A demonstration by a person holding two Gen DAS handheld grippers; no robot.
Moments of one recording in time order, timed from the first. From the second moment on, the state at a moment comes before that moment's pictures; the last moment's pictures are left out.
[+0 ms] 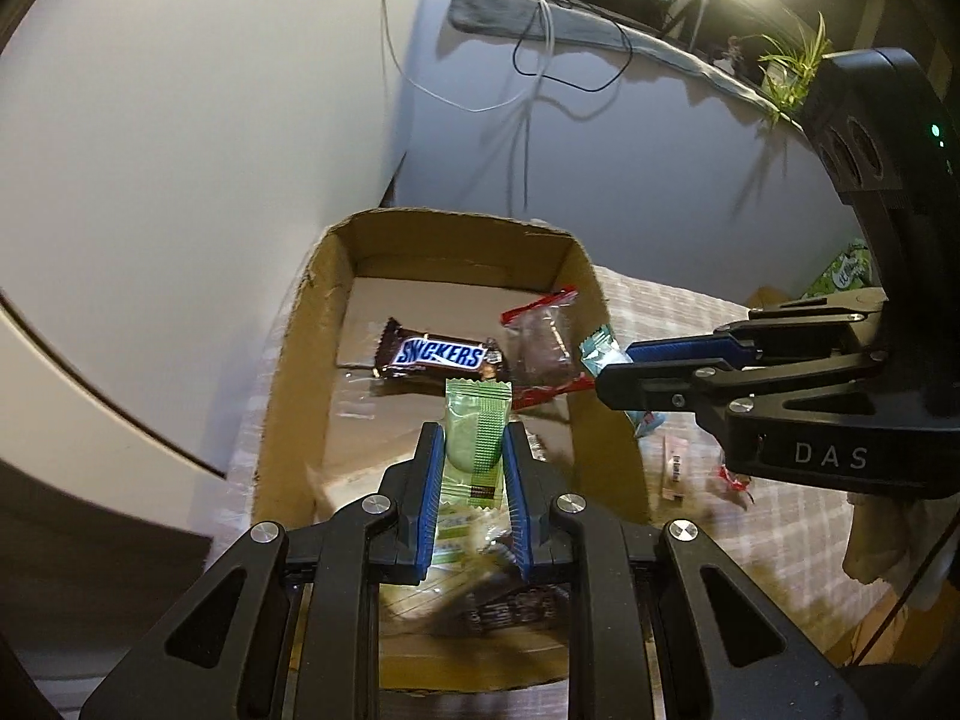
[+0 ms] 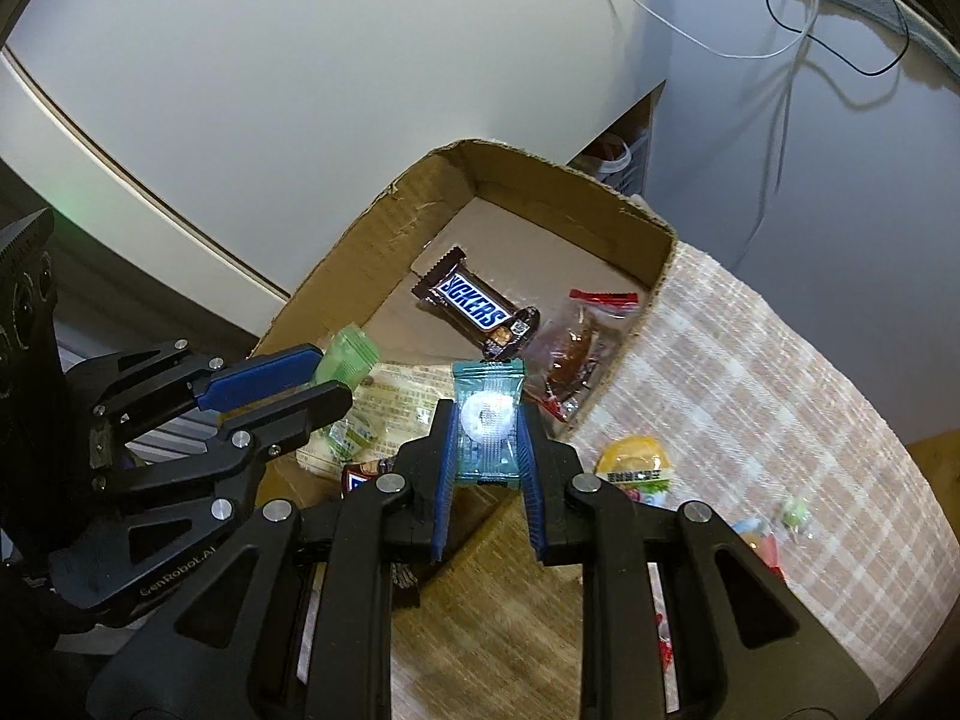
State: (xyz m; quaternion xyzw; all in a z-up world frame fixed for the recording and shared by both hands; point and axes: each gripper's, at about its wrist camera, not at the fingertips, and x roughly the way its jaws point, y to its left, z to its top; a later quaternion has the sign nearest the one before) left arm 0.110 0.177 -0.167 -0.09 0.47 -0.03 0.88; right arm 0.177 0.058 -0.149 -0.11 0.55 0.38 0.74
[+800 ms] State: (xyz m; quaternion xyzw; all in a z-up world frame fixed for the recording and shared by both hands) left arm 0.102 0.133 -0.138 -0.10 0.45 -0.06 0.89; right arm 0.177 -0.077 -0.121 -0.08 0.52 0.30 0.80
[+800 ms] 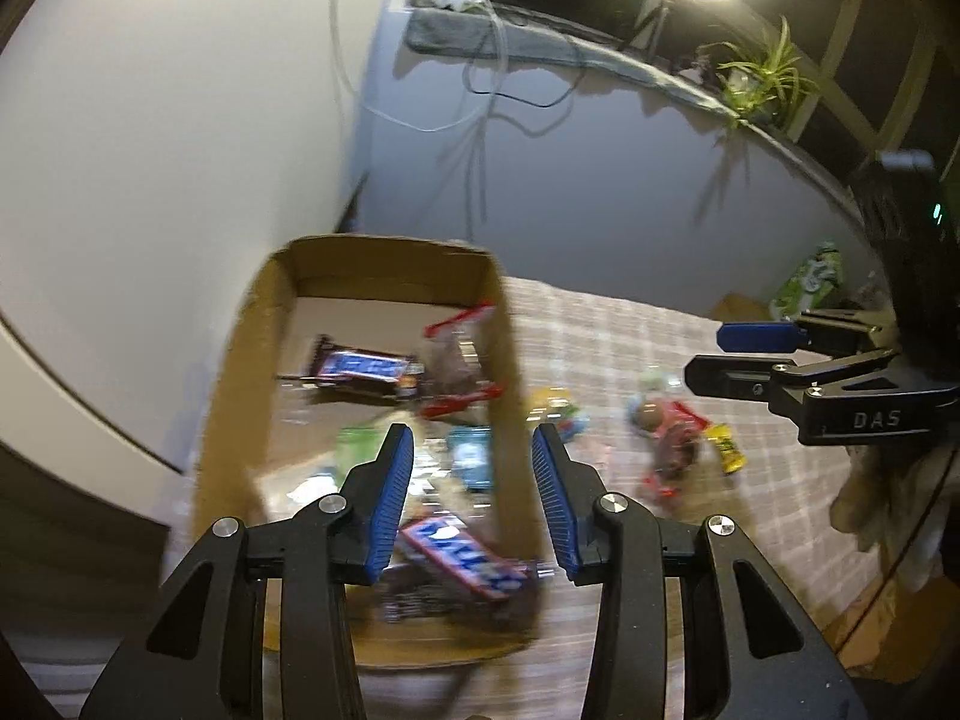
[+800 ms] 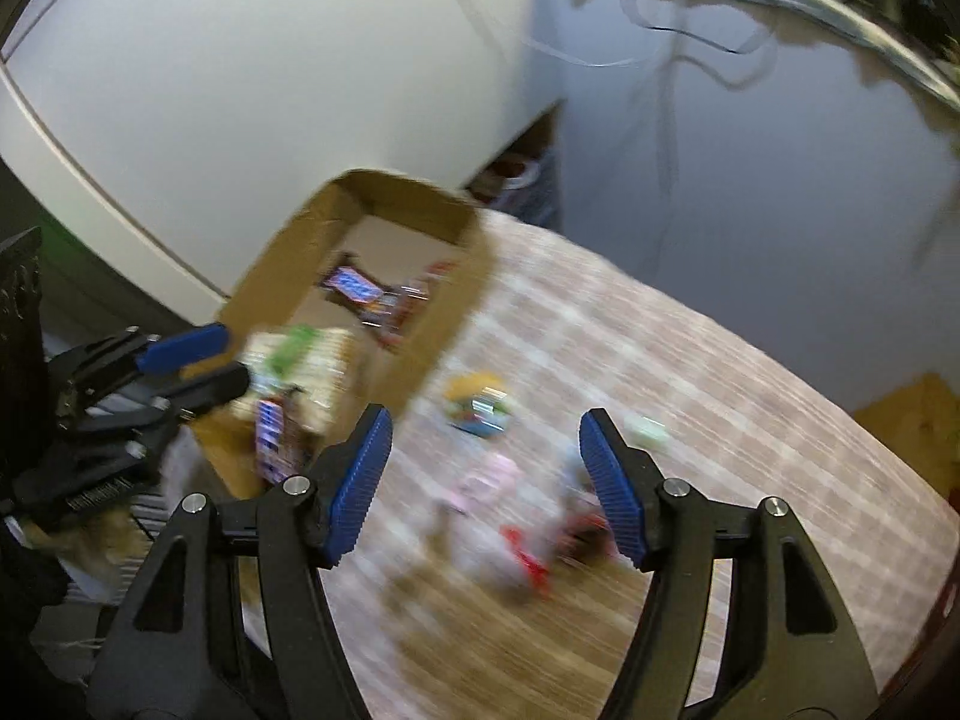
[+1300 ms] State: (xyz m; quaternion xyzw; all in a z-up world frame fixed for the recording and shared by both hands) left arm 0.125 0.019 -0.167 -0.05 0.49 -0.16 0.85; right arm 0.170 -0.188 -0.176 -0.08 0.57 0.20 0.79
